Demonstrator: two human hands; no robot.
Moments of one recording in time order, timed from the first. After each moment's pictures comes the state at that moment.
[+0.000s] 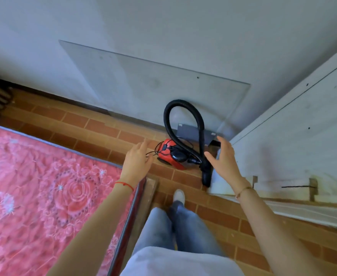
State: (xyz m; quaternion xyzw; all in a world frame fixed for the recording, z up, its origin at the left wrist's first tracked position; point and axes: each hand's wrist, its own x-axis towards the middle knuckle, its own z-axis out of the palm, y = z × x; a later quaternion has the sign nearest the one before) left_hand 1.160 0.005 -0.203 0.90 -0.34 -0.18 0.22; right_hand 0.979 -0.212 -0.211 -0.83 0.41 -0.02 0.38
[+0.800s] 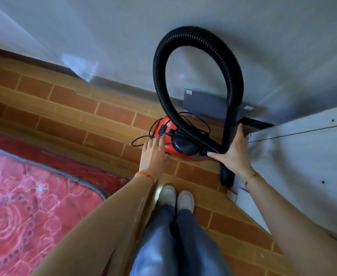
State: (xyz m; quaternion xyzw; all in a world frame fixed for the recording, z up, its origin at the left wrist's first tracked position) left_hand 1.211 -0.118 -0.636 0.89 -0.38 -0.23 0.00; right_hand 1.051 -0.320 -0.634 -0.81 0.46 0.06 0.35
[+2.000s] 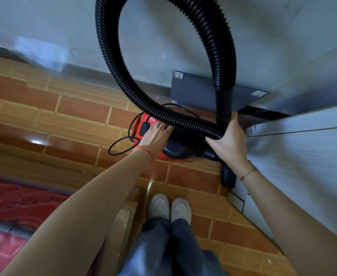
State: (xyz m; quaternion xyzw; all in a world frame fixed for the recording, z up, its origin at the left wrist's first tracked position) left_hand 1.270 -0.194 -0.797 0.80 -0.54 -0.25 0.01; right_hand 1.102 -0.333 -0.733 -0.82 0.47 -0.06 0.34
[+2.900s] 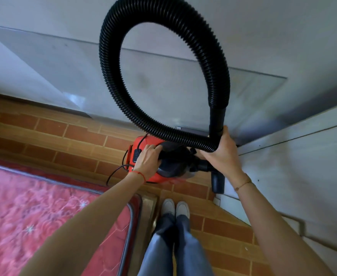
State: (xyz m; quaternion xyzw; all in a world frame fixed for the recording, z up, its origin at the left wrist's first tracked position) left_hand 1.274 -0.130 -0.403 0.85 -0.43 -0.27 0.10; right_hand 1.108 -0.300 -0.339 -0.81 0.41 -0.11 0.40
